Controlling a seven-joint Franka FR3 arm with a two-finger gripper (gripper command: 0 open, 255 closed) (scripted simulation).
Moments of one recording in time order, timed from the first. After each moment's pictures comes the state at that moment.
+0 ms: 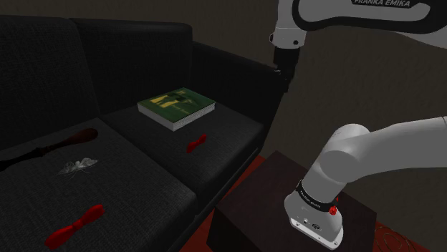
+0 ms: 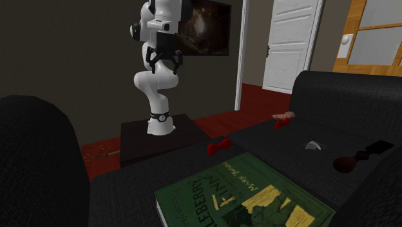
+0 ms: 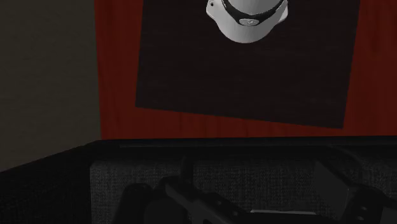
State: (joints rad) arm -0.02 -0.82 0.05 -2.45 -0.06 1.48 -0.04
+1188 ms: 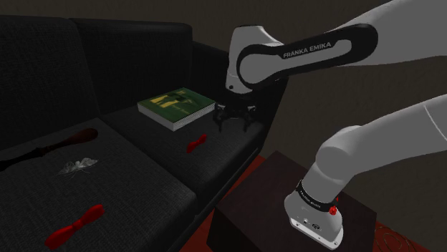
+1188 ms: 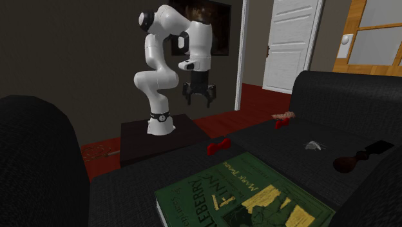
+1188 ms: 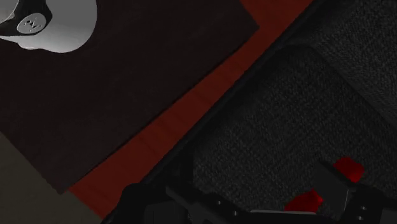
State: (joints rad) arm -0.15 -0.57 0.46 -2.62 0.27 2.00 0.84
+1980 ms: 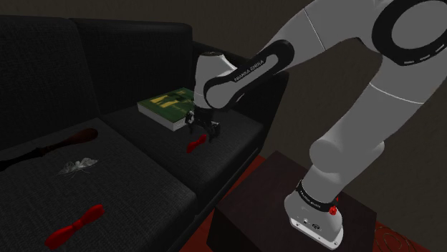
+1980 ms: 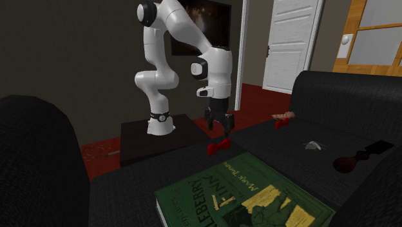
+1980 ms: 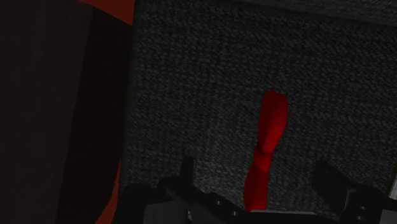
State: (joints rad) arm -0.40 -0.03 0.74 -2.44 0.03 2.42 1.64
